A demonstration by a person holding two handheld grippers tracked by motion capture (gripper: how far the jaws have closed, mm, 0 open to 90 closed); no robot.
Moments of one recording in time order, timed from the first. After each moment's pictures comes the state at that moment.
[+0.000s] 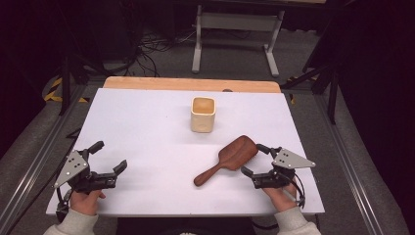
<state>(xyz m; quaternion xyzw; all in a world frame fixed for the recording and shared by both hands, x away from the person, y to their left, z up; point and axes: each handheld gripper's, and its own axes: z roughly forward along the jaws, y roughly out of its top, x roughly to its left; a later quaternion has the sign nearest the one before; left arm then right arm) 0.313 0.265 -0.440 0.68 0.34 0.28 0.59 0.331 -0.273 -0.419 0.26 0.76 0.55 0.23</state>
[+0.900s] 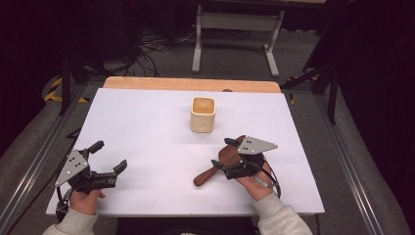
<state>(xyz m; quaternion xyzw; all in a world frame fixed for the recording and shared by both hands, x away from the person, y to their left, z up) 0.315 0.265 -0.441 0.68 0.34 0.28 0.58 0.362 -0.194 -0.404 0.21 0.81 0.51 0.18</state>
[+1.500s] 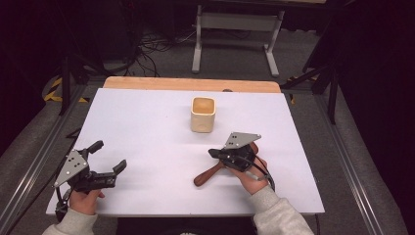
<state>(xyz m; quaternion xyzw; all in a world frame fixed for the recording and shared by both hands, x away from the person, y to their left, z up) 0.315 0.266 -0.440 0.68 0.33 0.28 0.59 0.374 -0.170 -0.397 0.21 0.86 0.43 0.14</state>
